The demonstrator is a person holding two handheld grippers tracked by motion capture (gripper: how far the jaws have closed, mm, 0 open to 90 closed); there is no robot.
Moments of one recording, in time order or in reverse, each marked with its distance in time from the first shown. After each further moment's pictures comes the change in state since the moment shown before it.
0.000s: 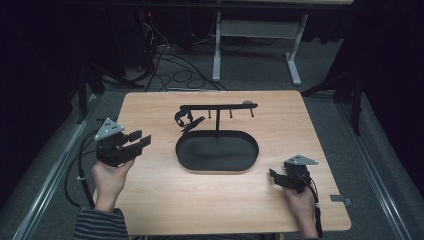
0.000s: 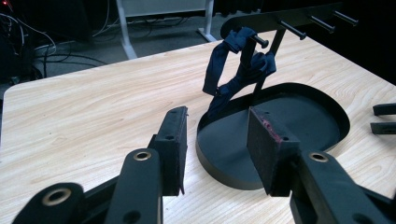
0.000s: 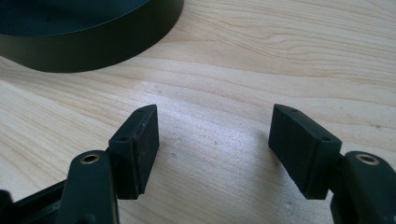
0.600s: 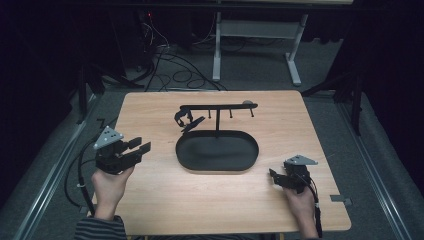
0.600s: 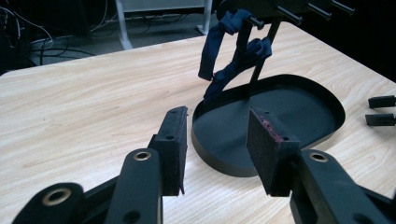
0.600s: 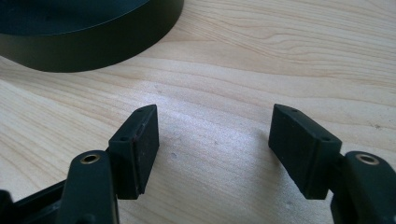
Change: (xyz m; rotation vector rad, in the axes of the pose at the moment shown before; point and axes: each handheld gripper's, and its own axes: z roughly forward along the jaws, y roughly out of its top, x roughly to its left) left arm -0.004 -0.018 -0.005 0.005 -0.008 -0.019; right arm 0.000 0.000 0.000 0.001 -0.001 -0.002
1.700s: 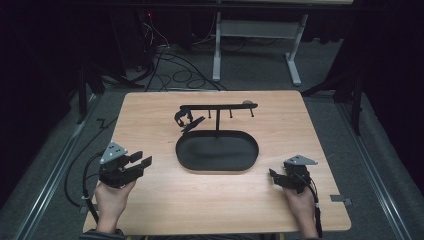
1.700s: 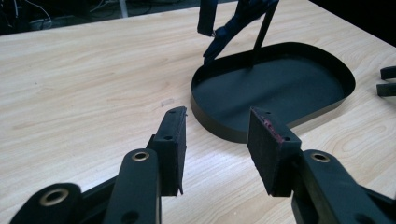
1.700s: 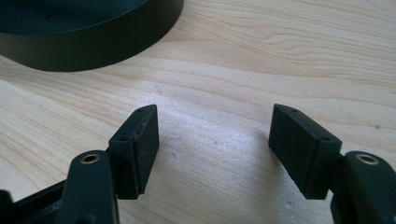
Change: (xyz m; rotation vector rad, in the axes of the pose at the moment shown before) left arm -0.006 -0.036 0.005 0.063 0.014 -0.002; right arm 0.001 0.000 0.000 0.002 -0.004 0.001
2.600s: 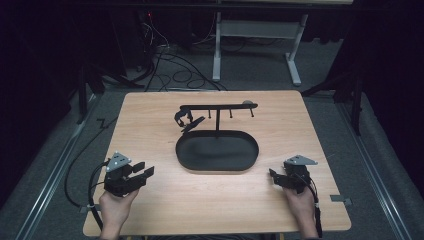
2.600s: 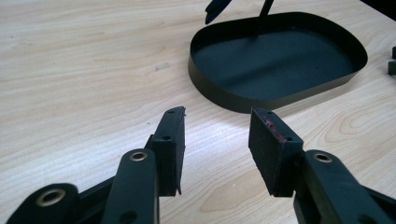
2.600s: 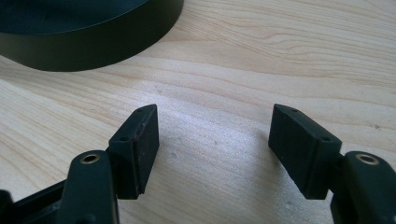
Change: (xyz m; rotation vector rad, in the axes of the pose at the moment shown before) left arm 0.002 -0.033 0.015 0.057 -0.011 -0.050; right arm 0.000 0.000 0.000 0.000 -0.001 -0.003
